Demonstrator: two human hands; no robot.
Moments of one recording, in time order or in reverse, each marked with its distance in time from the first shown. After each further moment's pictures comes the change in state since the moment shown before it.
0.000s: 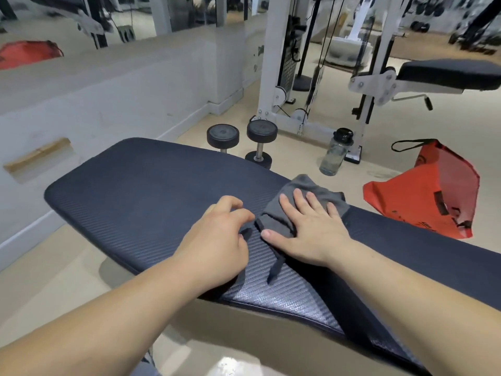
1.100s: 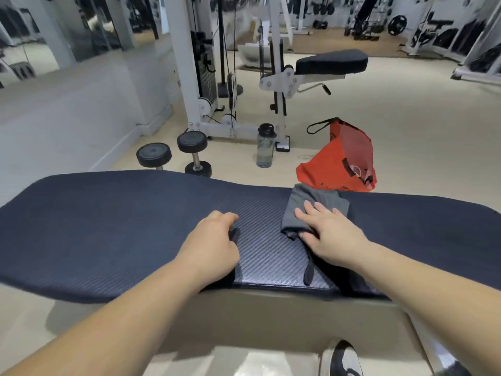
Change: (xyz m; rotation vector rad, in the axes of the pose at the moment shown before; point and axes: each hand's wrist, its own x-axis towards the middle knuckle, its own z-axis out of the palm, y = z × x) left_hand -0.009 0.101 0.051 -0.026 -0.217 0.097; right_hand -0.134 0.147 0.028 0.087 0.156 0.168
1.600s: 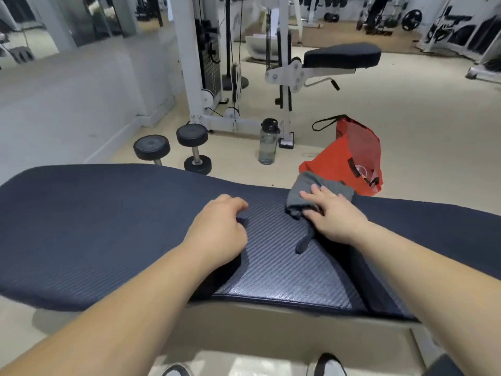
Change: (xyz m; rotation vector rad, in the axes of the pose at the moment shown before) left_hand 0.045 0.015 0.011 -0.036 0.112 0.032; right_hand 0.055 0.029 -0.013 0.174 -0.004 0.068
